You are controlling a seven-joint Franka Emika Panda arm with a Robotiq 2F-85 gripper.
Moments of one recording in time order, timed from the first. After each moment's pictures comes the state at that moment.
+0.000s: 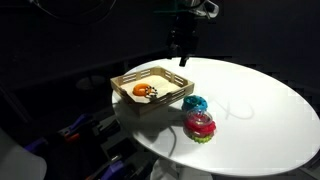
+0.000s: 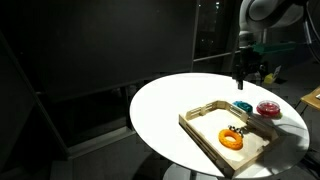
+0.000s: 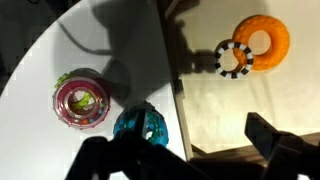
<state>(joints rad) 0.04 0.25 -0.08 -2.01 0.03 1.97 0.25</state>
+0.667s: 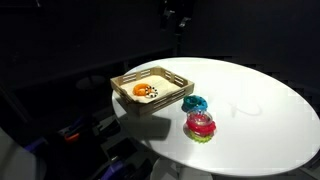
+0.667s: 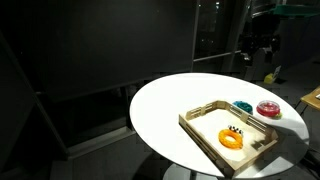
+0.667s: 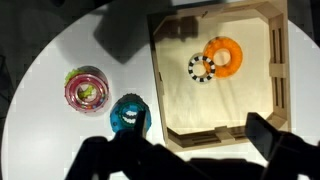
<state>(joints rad) 0.04 0.04 -0.05 -2.01 0.04 1.84 0.22</state>
